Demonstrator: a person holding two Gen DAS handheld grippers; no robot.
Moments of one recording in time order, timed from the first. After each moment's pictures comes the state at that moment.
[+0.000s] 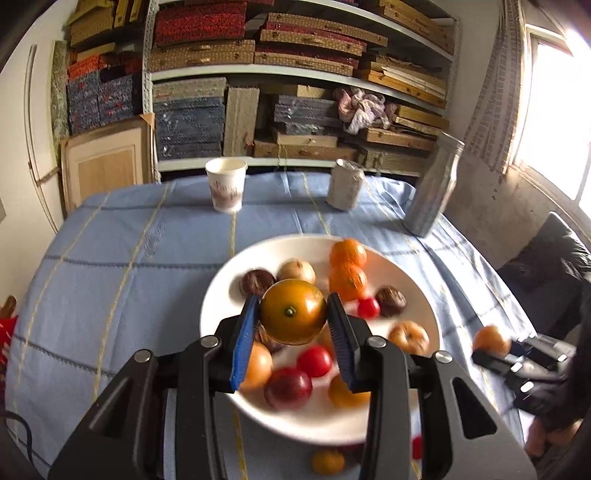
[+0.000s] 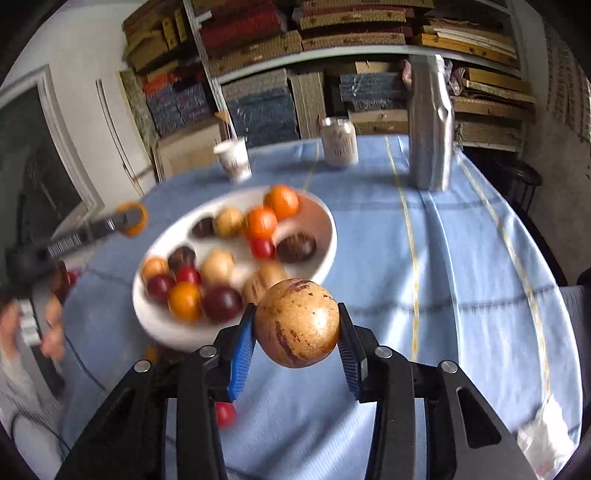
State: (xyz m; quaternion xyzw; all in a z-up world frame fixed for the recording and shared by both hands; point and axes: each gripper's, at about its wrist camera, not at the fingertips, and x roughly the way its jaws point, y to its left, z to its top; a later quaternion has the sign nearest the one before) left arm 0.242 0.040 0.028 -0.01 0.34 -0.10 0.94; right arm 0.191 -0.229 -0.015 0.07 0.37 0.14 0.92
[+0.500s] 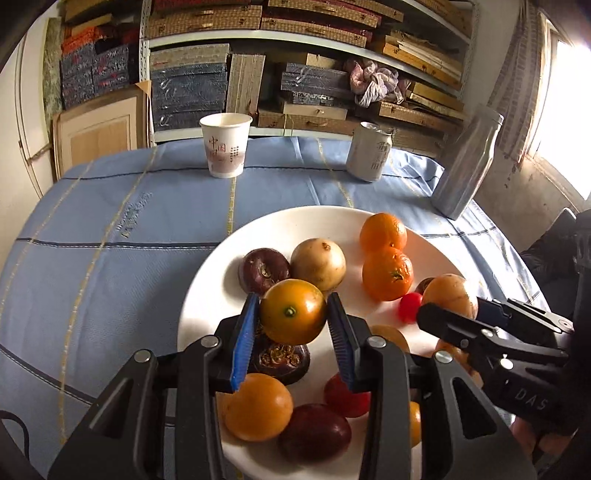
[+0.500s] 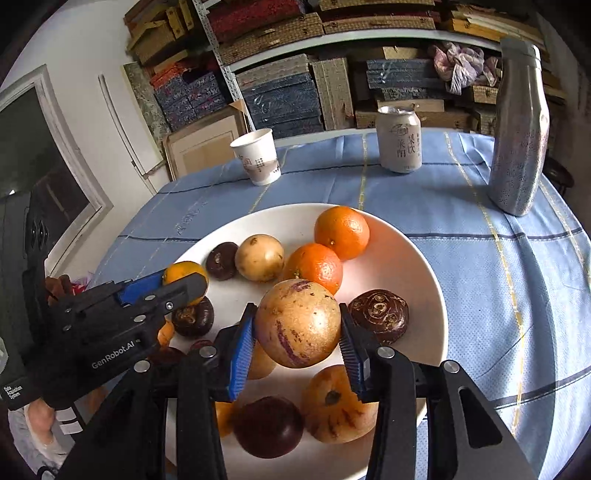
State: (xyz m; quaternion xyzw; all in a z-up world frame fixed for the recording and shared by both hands) left arm 0.298 0.044 -0.030 -0.02 0.39 -0.11 0.91; right arm 0.284 -0.160 -0.040 0.09 0.40 0.17 0.90
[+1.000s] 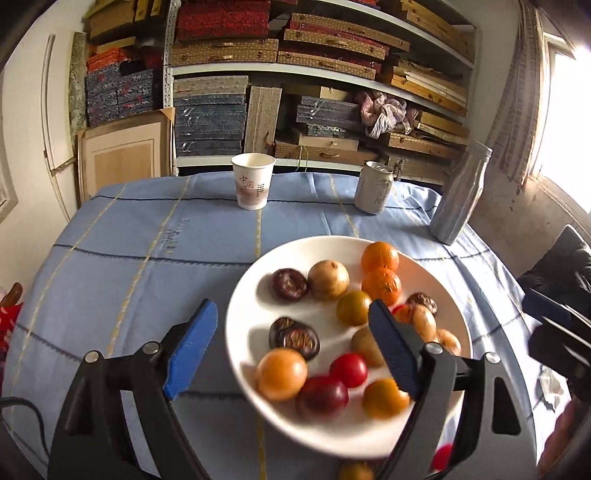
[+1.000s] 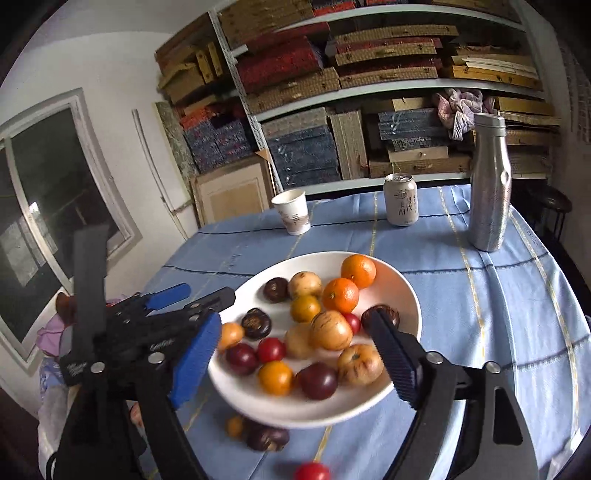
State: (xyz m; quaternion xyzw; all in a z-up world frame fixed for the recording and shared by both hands) left arm 0.242 0.060 0.012 -0.02 0.34 -0.07 0.94; right arm 0.186 -0.179 0.026 0.10 0.30 0.20 0.93
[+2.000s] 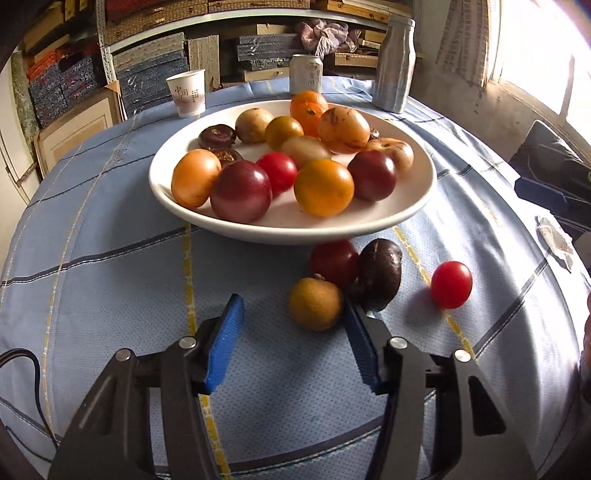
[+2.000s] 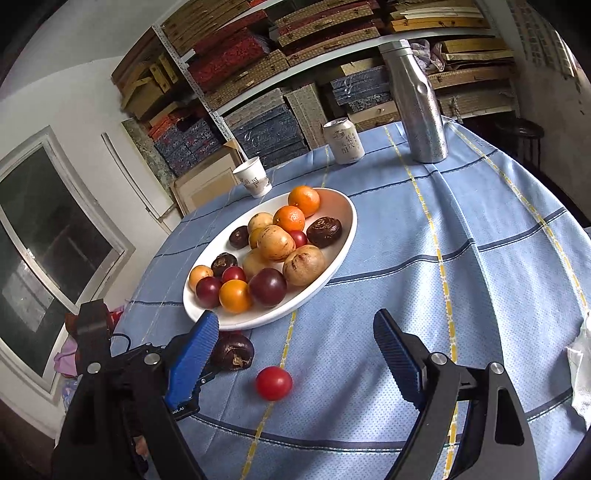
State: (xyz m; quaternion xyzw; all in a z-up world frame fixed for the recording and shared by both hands) left arm 0.157 0.022 -0.071 0.07 0.43 -0.15 0.89; right arm 0.139 -0.239 -0.032 0.19 0.35 0.16 0.90
